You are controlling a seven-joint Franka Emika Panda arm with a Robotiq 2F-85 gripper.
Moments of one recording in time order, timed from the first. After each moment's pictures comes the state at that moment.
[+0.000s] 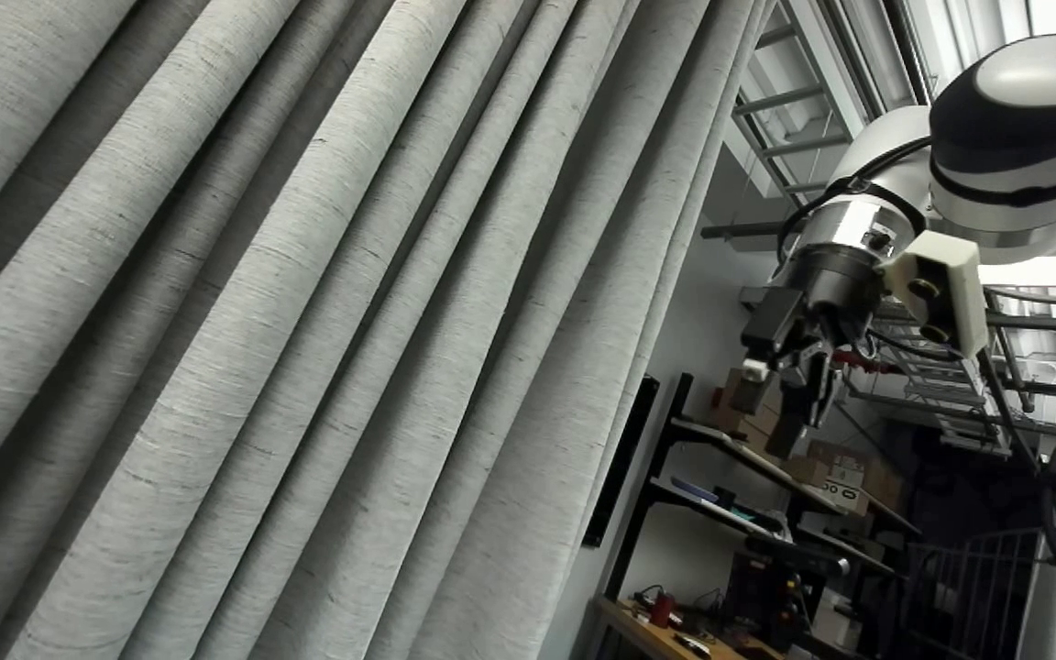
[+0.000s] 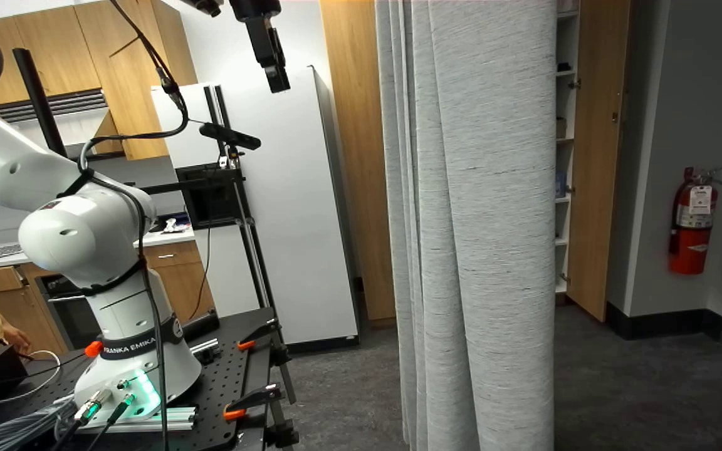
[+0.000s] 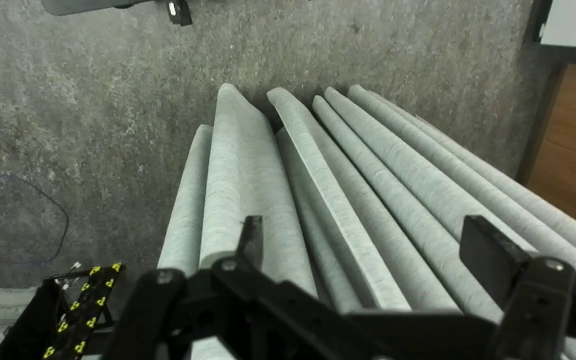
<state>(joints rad) -0.04 -0.72 -0.01 -2.15 0.10 1.55 0.14</state>
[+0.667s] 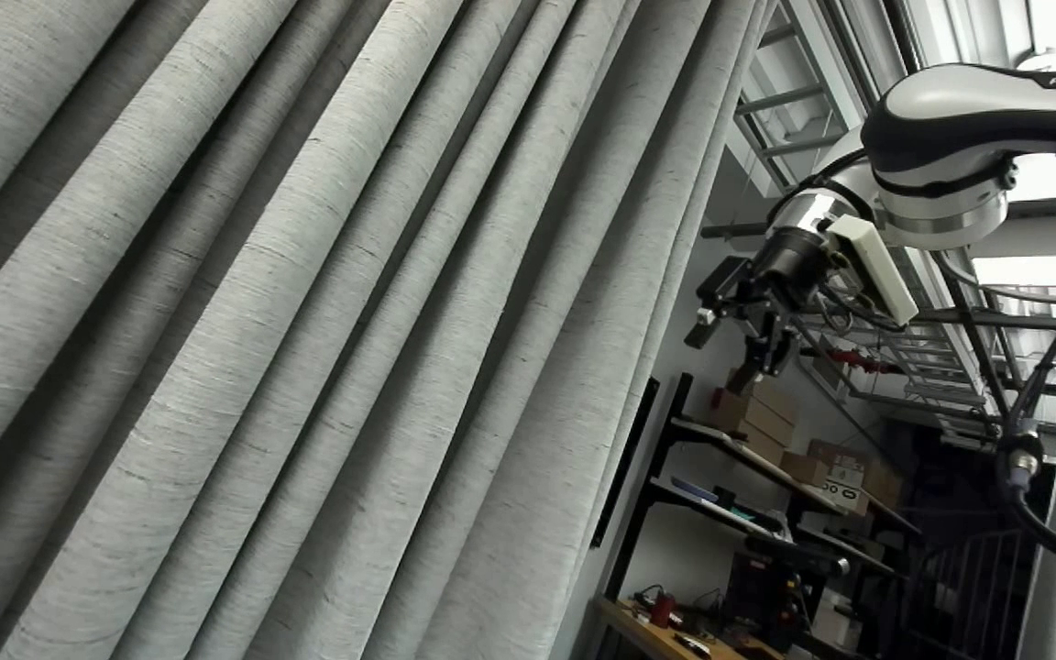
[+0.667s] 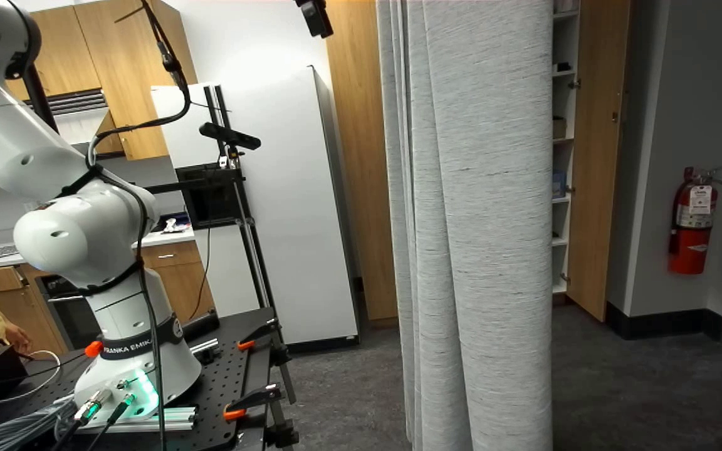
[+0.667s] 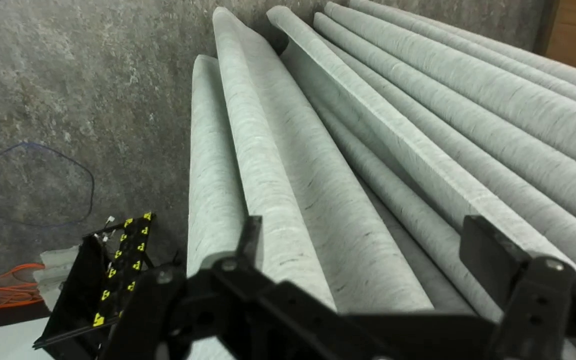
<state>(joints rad) -0.12 -0.52 -0.08 -1.88 0.10 1.61 0.15</state>
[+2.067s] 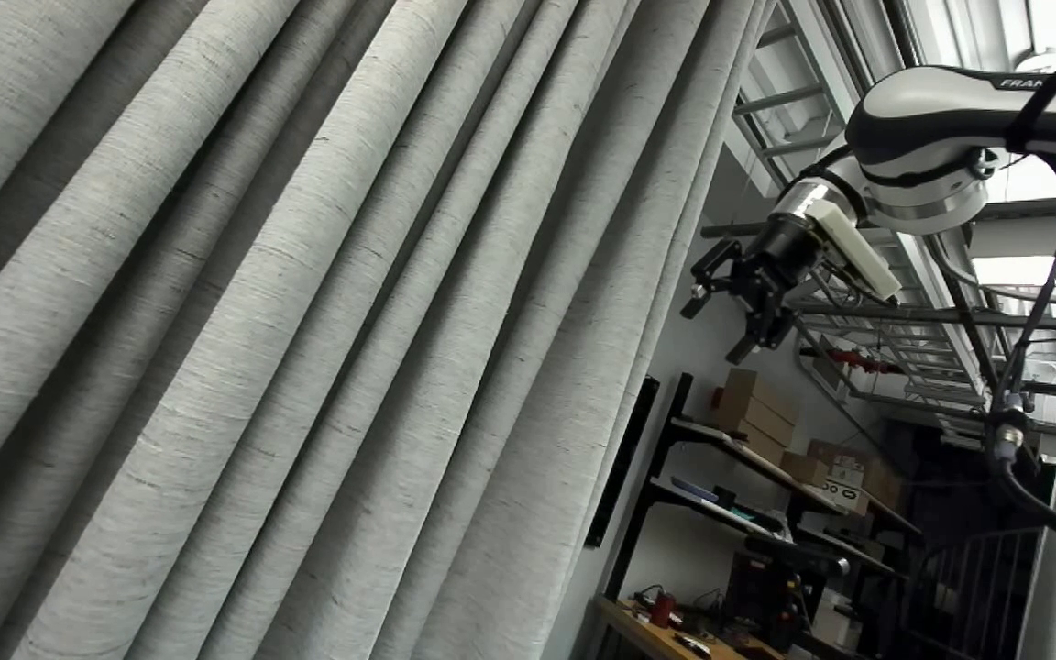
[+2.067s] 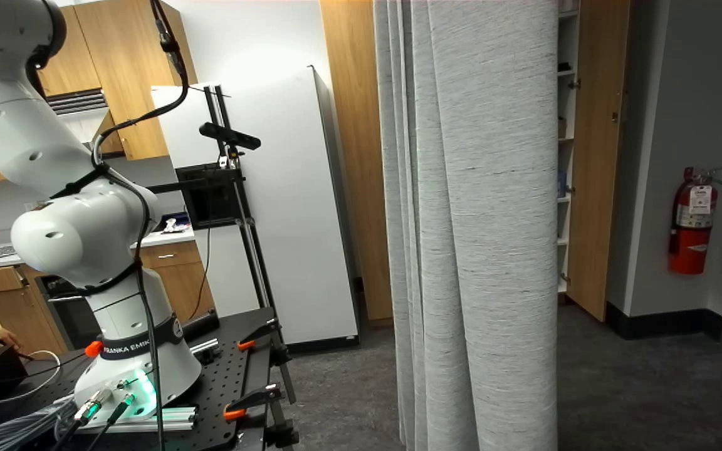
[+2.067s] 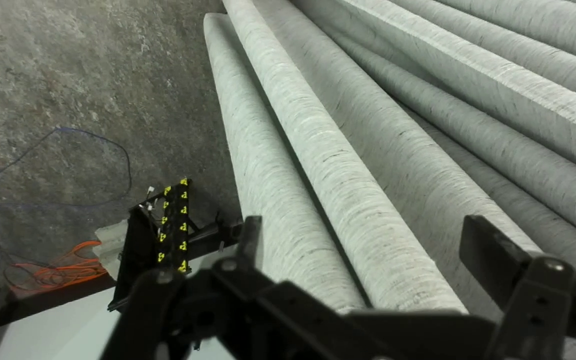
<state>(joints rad) -0.17 -0.40 -0.11 -1.69 0.08 1.63 0.25</state>
